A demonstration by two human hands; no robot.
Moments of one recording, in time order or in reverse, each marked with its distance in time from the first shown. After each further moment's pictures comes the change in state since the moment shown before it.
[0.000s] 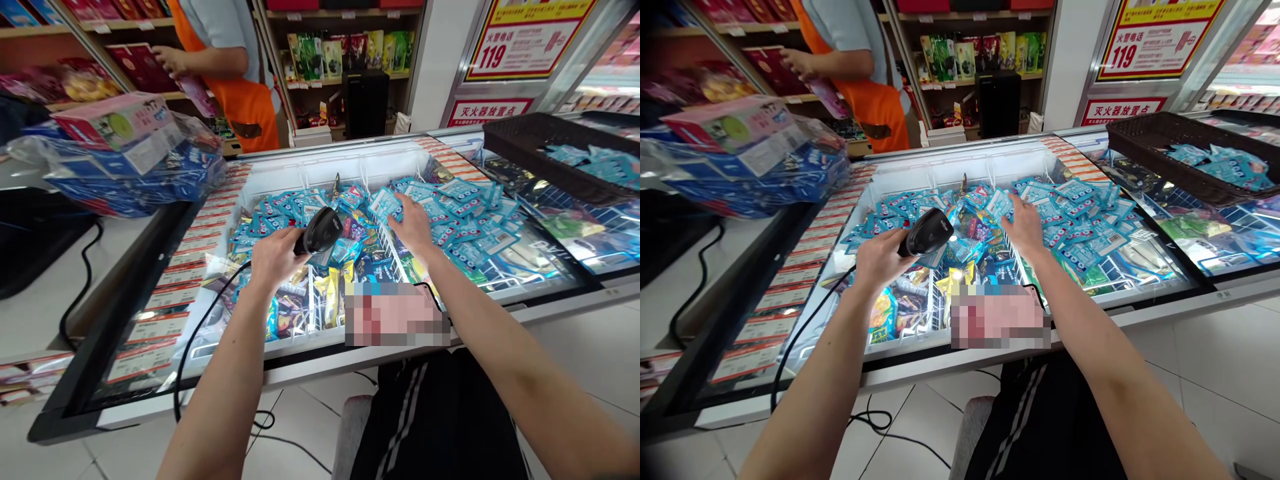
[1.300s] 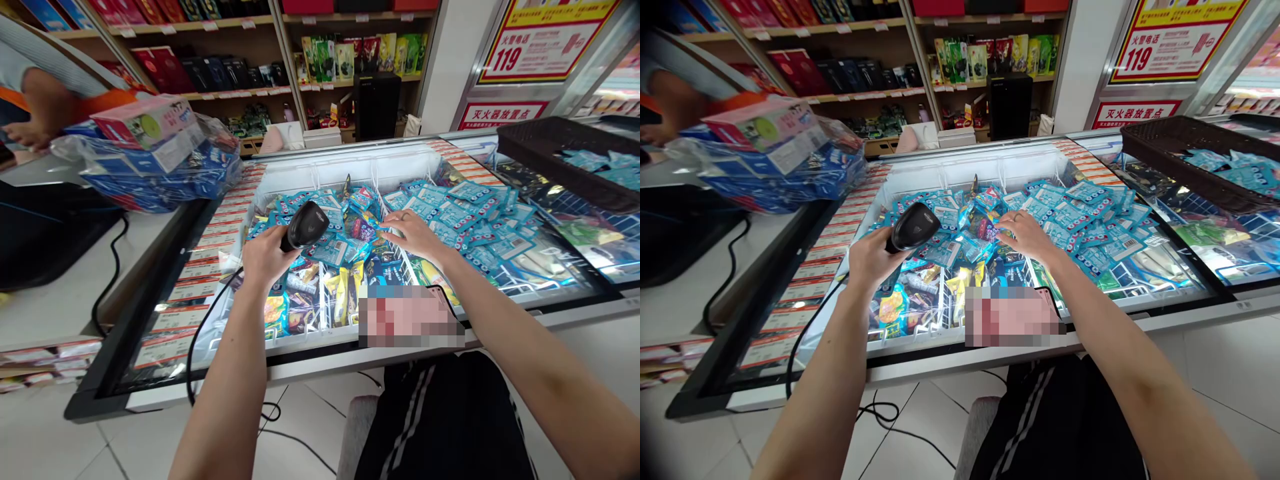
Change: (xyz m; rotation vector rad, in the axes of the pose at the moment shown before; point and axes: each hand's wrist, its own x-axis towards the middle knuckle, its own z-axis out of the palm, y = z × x) left_hand -0.016 -0.042 -0.004 -0.002 0.093 -0.178; right_hand -0.001 -0.007 -0.001 0.100 -0.255 -0.482
